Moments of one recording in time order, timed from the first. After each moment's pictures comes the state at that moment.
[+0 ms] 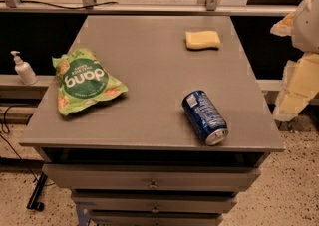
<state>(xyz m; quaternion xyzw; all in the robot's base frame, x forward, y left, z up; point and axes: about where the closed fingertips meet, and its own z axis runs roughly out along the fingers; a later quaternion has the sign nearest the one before) 0.438 -0.217 0.976 -0.60 0.78 -0.03 0.16</state>
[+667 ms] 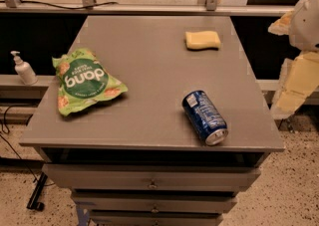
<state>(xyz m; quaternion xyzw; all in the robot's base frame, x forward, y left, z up) 0.443 -0.214 0.976 -0.60 0.78 -0.03 0.16</state>
